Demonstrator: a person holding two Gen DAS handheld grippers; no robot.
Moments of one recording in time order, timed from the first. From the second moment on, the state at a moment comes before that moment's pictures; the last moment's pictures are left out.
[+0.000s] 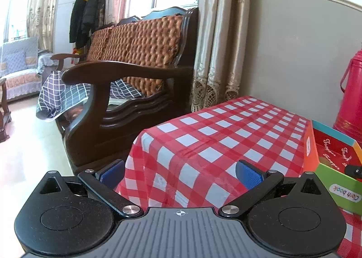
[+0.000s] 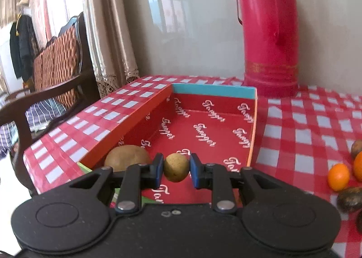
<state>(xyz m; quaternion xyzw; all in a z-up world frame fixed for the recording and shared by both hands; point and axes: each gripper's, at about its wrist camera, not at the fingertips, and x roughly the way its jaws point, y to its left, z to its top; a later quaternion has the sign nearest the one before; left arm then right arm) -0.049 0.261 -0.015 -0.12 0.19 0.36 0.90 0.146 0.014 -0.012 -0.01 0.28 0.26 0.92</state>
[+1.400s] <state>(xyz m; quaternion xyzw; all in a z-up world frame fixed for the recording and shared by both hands) 0.025 0.056 0.010 0.01 0.20 0.11 0.97 0.074 -0.251 -0.018 0.06 0.18 -0.09 0.98</state>
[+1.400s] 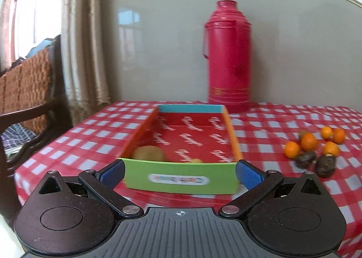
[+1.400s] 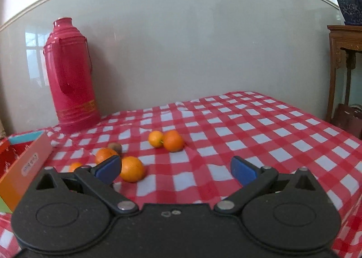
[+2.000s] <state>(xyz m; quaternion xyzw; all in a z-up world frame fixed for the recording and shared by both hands) 0.054 -0.035 0.013 0.05 0.21 0.00 0.98 0.045 -0.296 -0.021 0.07 0.20 -0.15 0.97</state>
